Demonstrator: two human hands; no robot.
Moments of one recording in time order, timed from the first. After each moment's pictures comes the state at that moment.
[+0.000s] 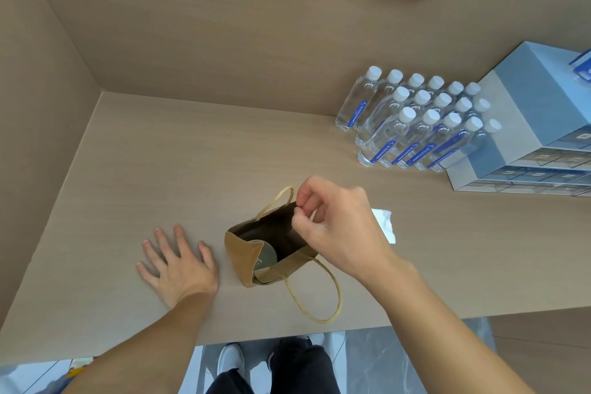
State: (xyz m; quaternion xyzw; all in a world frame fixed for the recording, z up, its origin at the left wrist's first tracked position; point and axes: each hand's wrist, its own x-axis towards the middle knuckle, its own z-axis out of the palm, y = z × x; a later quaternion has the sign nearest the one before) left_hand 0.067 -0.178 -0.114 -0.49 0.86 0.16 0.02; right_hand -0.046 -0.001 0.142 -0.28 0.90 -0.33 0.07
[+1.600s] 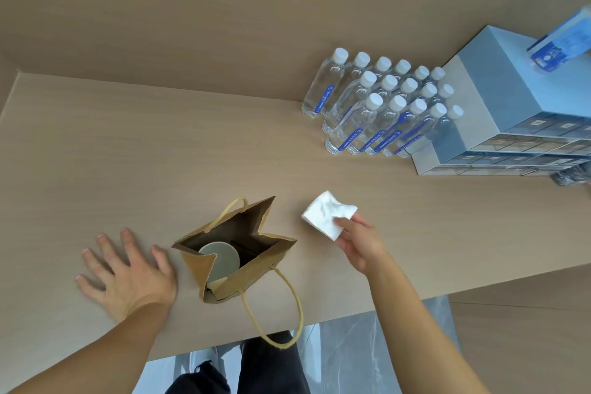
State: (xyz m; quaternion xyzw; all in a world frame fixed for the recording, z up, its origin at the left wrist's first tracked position) left_hand 0.066 -0.180 -0.123 -0.50 0.85 0.15 -0.01; right_hand -0.115 0.126 -0.007 0.29 0.62 -0.68 0.24
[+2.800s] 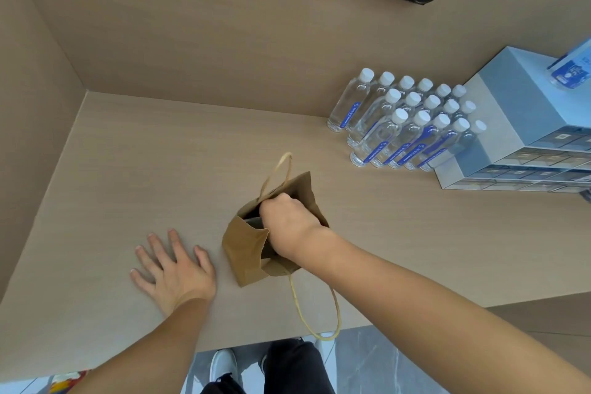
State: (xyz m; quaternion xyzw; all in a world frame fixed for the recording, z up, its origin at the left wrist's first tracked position) left_hand 0.067 -0.178 -0.115 -0.49 0.85 0.19 0.01; right_hand -0.049 -0.073 0.108 -0.28 0.91 -0.02 0.29
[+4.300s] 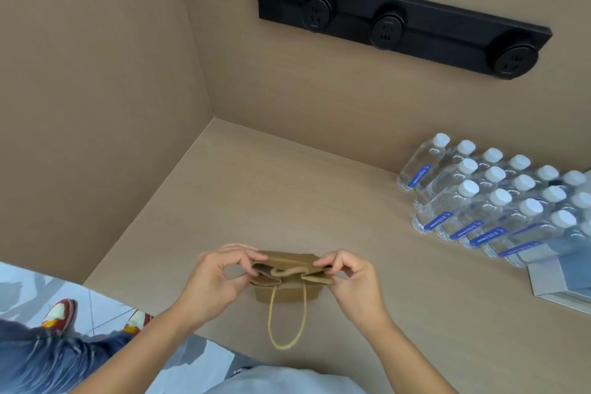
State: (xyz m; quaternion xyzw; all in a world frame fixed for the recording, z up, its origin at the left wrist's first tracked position) left_hand 0.090 -0.147 0.050 -0.22 0.83 0.48 -0.19; right_hand -0.078 0.041 0.046 -0.27 0.77 -0.54 0.21
